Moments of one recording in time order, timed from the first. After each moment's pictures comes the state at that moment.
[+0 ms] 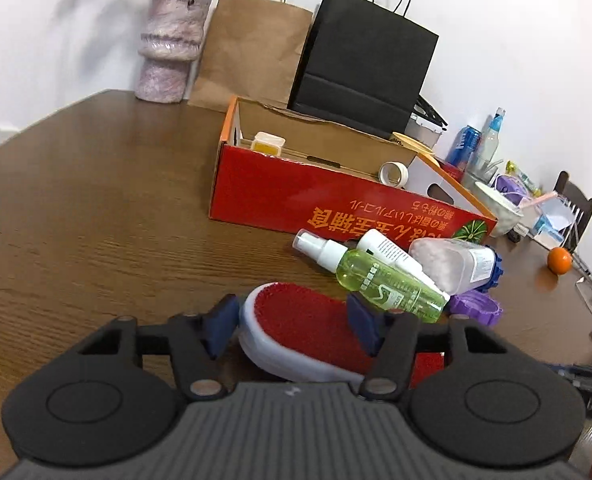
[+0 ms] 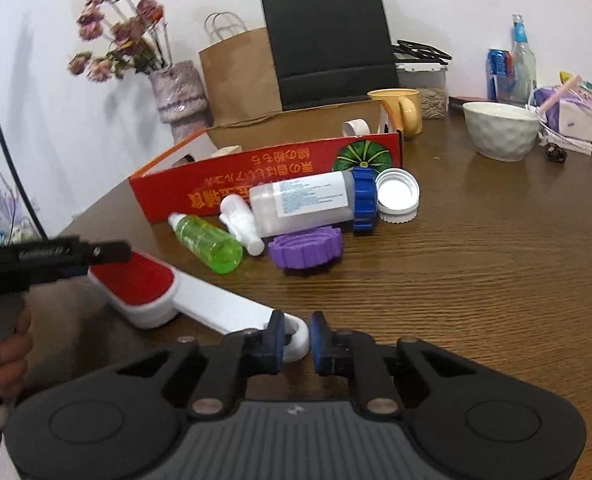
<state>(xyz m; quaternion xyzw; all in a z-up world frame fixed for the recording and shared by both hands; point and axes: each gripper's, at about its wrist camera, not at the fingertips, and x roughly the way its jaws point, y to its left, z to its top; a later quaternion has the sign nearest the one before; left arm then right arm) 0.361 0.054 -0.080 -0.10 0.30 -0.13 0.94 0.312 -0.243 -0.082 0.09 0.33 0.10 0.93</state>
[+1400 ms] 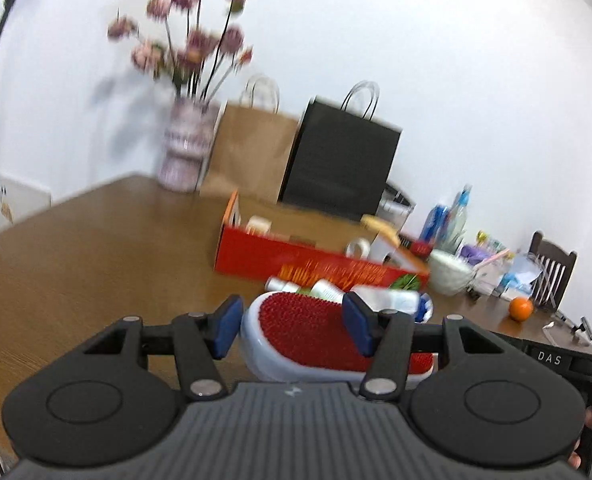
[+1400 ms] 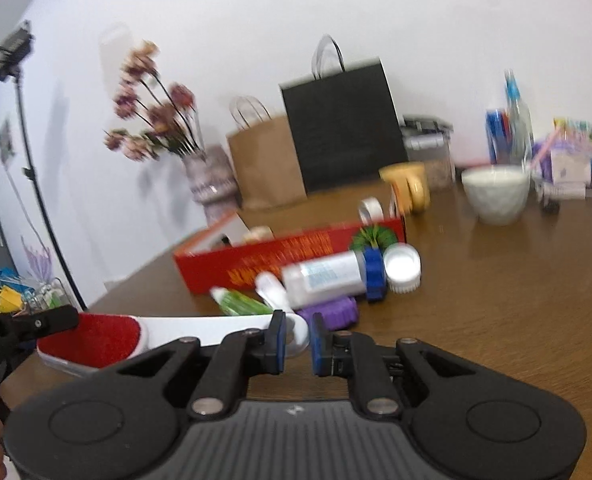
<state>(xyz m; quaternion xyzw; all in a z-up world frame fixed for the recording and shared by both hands) 0.207 0.048 -0.035 -0.13 0.15 -0.09 0.98 0.241 -0.253 -0.035 0.11 0.19 0.13 0.97</state>
